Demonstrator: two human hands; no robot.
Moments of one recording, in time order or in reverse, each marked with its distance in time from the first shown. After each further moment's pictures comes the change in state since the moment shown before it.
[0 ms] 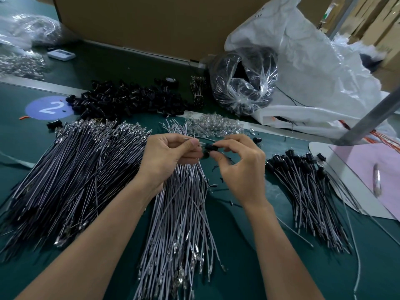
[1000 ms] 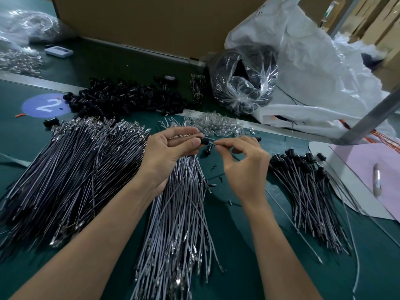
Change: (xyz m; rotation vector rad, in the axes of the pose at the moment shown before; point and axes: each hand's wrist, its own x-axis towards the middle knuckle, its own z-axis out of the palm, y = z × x) left_hand 0.002 -0.004 0.003 -0.143 -0.034 0.027; right_hand 0.002 -0.001 0.001 0.057 0.084 0.057
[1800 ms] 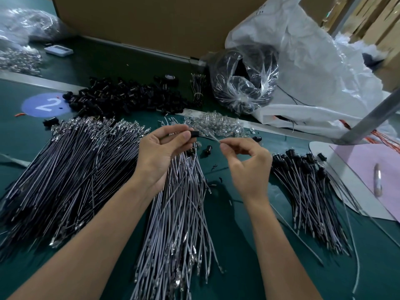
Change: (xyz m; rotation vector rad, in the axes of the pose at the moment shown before) left_hand 0.004 -0.003 -0.007 -0.163 0.110 0.017; right_hand 0.000 0.004 -0.001 0.174 0.008 0.187
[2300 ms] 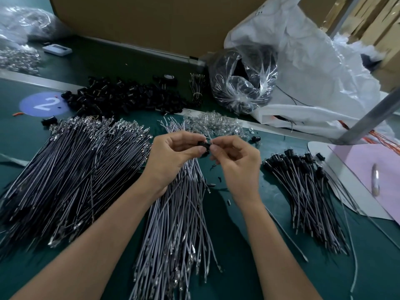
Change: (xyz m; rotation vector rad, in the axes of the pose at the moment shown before) left_hand -0.006 -0.005 0.007 0.363 -0.181 0.101; right_hand -0.004 -0.002 0.009 0.282 -0.118 0.099
